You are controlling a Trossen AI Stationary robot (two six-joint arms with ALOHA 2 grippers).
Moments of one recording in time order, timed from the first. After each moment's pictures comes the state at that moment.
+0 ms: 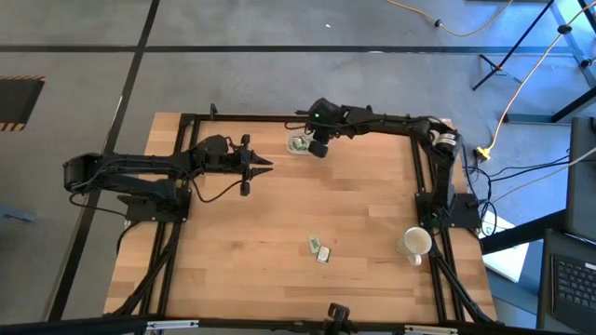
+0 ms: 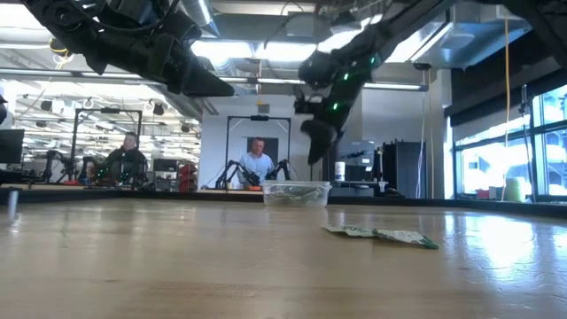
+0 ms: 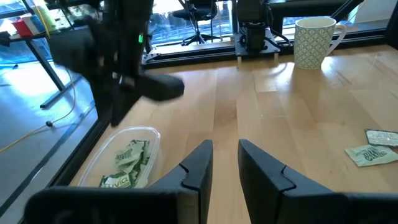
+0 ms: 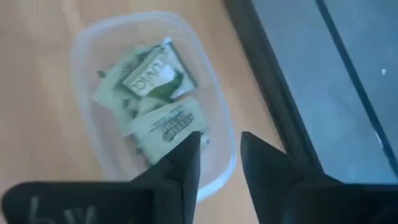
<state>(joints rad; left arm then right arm) 0.34 1.07 0.45 0.34 0.19 0.20 -0.49 1.94 1.45 -0.49 0.17 -0.21</state>
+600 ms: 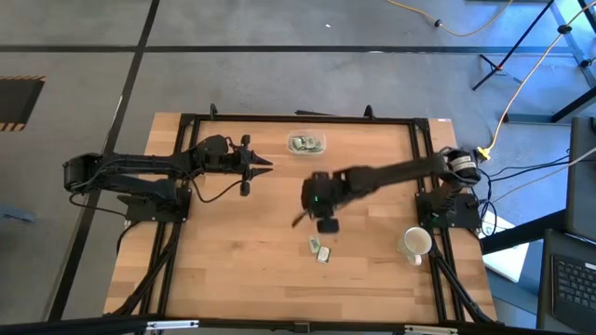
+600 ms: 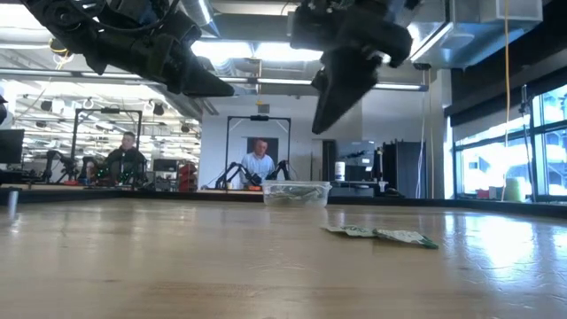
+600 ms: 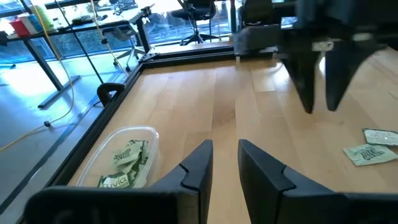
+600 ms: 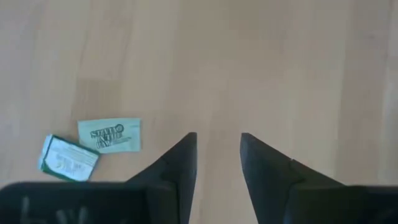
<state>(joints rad) 0.34 1.07 0.45 0.34 0.20 0.20 0.08 1.80 1.38 -0.69 0.04 -0.07</state>
